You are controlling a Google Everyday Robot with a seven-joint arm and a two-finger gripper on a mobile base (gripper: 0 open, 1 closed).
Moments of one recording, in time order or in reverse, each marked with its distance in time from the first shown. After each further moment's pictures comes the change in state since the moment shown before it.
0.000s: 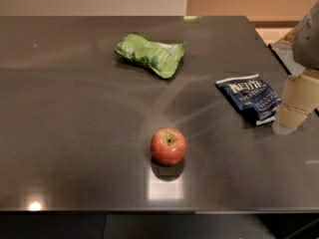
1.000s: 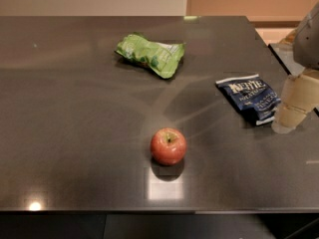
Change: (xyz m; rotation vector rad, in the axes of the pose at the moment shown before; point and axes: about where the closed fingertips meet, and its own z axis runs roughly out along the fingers) arm 0.002 -0.004 0.003 0.000 0.005 0.022
